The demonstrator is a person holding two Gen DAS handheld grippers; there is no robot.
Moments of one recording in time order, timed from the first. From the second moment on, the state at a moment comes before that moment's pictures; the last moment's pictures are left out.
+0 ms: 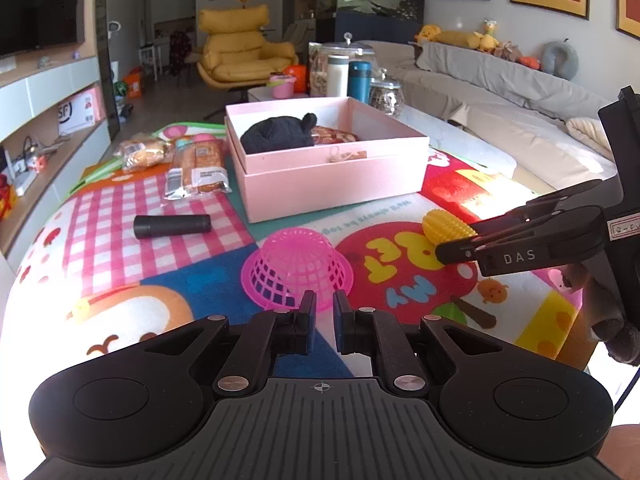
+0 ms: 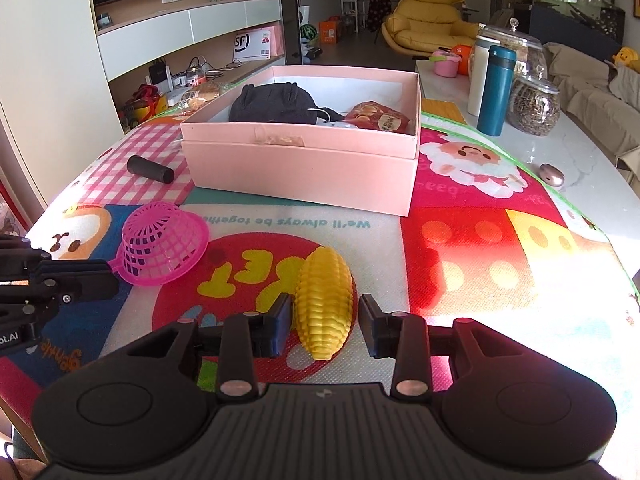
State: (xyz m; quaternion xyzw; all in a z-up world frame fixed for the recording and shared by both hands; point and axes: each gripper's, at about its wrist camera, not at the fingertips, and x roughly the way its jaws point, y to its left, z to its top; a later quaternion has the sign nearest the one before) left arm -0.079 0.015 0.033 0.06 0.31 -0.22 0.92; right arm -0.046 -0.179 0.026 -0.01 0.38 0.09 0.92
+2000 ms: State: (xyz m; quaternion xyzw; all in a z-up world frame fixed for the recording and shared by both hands) left arm -0.060 0.039 0.015 0.06 0.34 -0.17 0.92; right arm -0.060 -0.169 0.037 -0.04 0.36 0.10 0.93
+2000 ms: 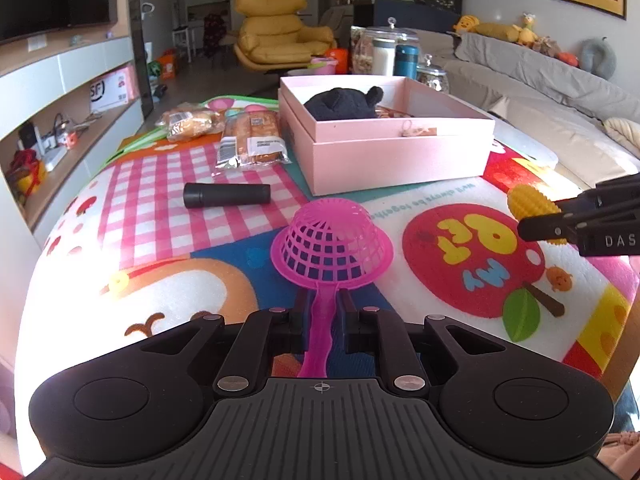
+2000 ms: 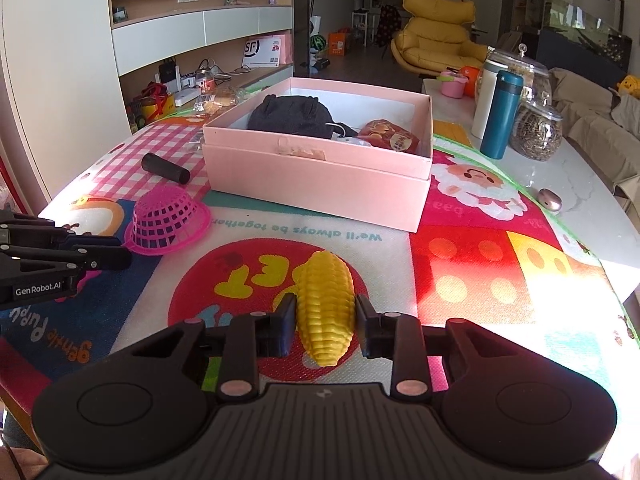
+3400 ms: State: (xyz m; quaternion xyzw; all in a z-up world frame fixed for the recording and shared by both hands) left arm 0.047 0.039 0.059 -0.05 0.27 -0.18 0.95; right arm 0.001 -0.215 0.099 0.00 0.34 0.07 0.94
